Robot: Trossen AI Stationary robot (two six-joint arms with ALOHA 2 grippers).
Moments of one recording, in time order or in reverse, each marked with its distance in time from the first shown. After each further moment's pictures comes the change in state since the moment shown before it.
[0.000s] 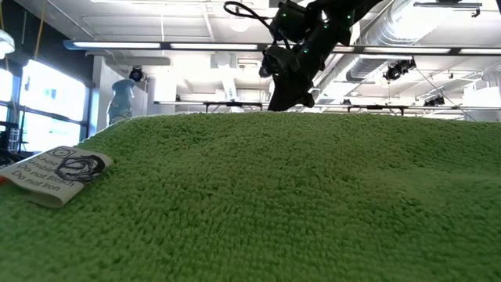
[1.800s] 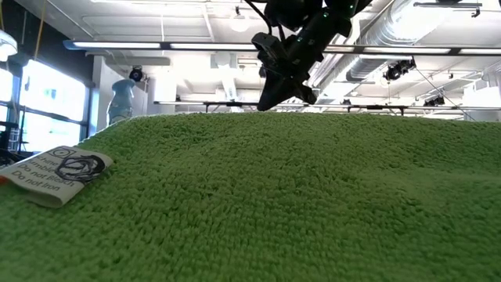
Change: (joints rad) left arm -0.040 0.330 -0.061 0.363 0.098 0.279; right arm 0.109 0.000 0.000 0.053 0.095 0.281
